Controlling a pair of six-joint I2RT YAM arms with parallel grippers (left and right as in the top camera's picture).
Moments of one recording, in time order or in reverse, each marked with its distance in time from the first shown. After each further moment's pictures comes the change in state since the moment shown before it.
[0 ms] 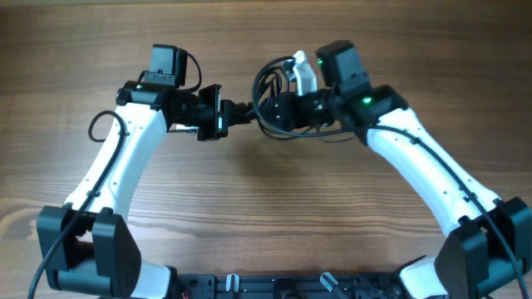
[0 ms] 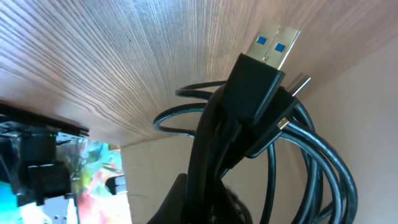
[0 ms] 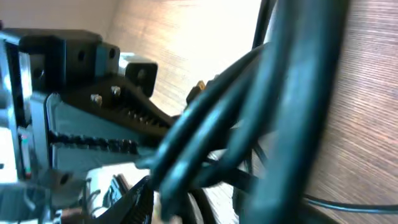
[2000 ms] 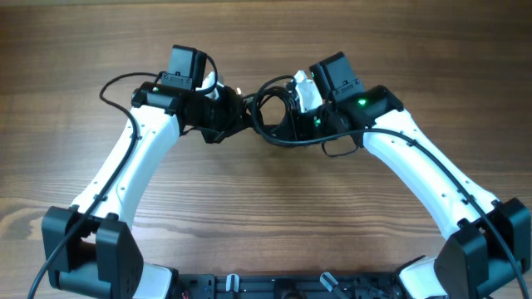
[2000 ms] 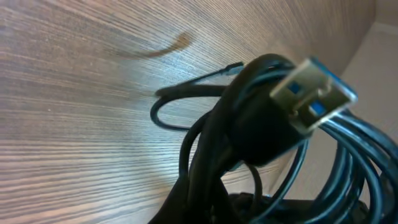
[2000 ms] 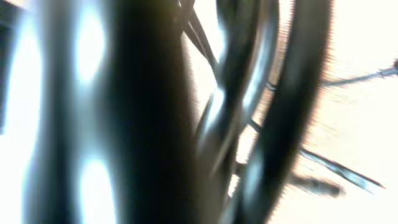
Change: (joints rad) left arm -0.079 -0.008 0.007 0.014 -0.242 0.922; right arm 0.036 -0.003 0.012 -0.278 0.222 -0.004
